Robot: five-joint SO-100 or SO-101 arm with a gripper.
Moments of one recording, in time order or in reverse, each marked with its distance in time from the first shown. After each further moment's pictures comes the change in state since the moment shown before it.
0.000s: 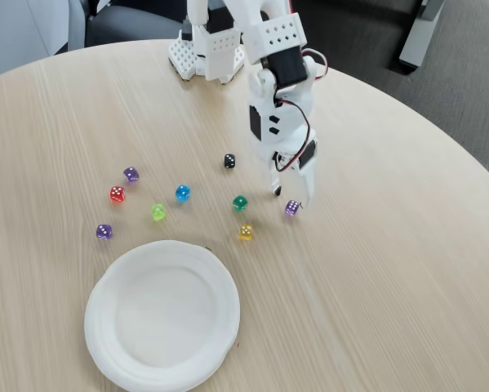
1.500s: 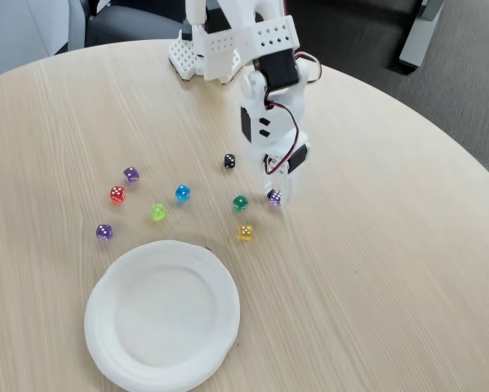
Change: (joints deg) arm 3.1 -0.1 -0.1 0.0 1.1
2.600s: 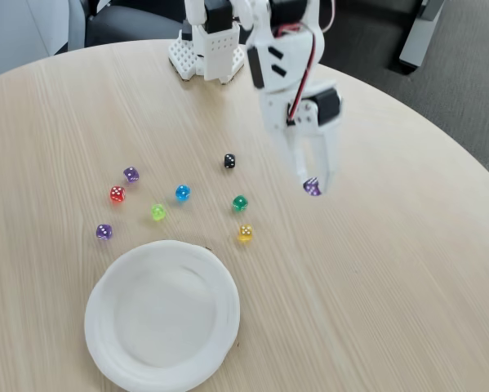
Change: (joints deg) arm 0.0 18.9 -10.3 0.0 -1.4
